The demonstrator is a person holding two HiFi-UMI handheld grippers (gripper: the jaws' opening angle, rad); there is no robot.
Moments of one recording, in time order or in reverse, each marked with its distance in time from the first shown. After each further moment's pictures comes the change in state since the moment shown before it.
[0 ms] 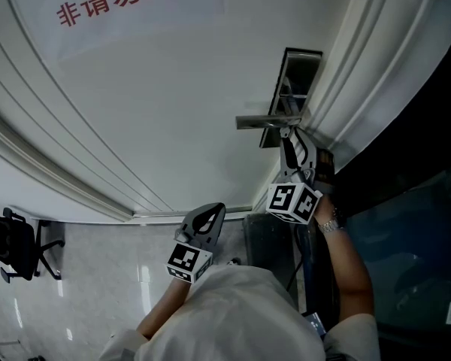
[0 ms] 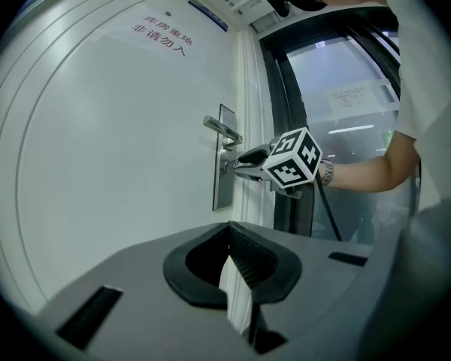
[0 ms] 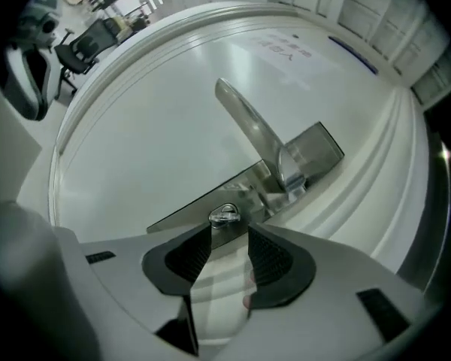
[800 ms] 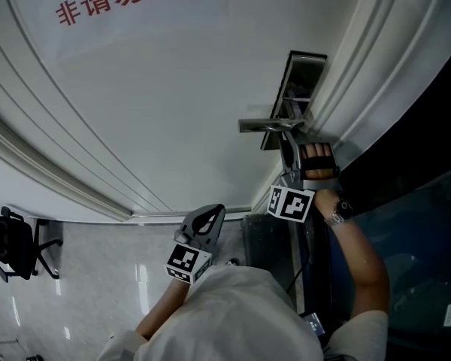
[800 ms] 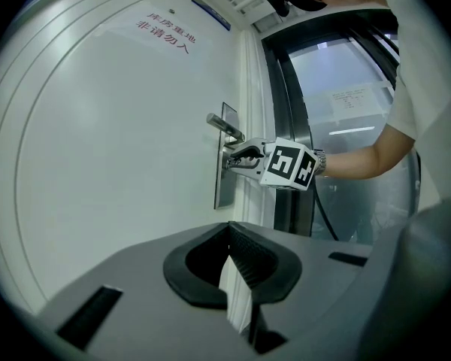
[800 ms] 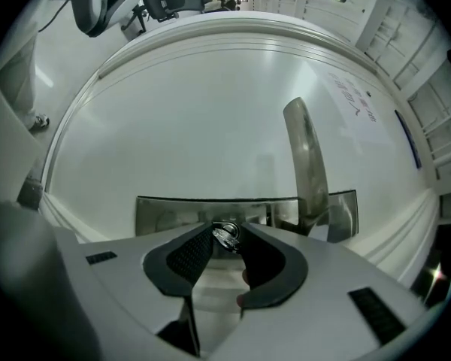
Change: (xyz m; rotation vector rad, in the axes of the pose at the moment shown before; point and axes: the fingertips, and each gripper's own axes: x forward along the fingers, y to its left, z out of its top) left arm 0.002 0.005 -0.003 -0.013 0.005 -0.005; right arm 0.014 0.010 0.016 -0.539 -0.024 -0.054
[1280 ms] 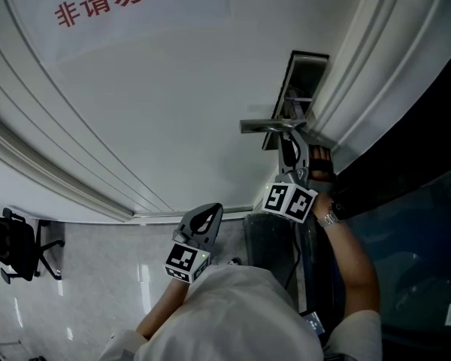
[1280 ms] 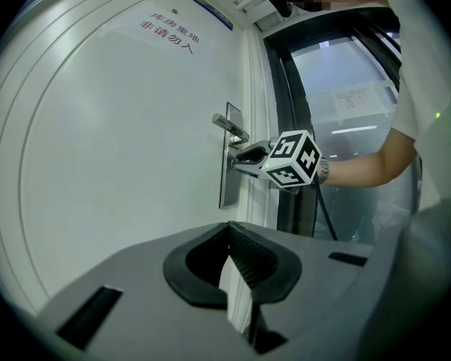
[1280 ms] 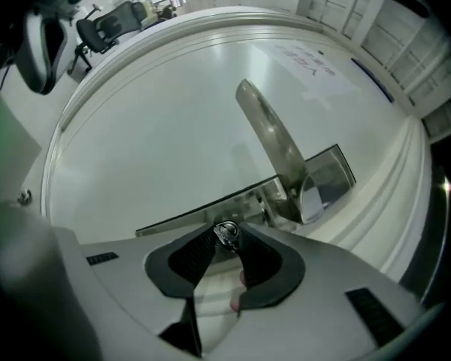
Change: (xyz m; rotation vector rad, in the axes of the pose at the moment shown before) left arm -0.004 0.011 -0.002 -0.001 0.008 0.019; right arm 0.000 -0.006 -0.001 0.394 0.007 0.009
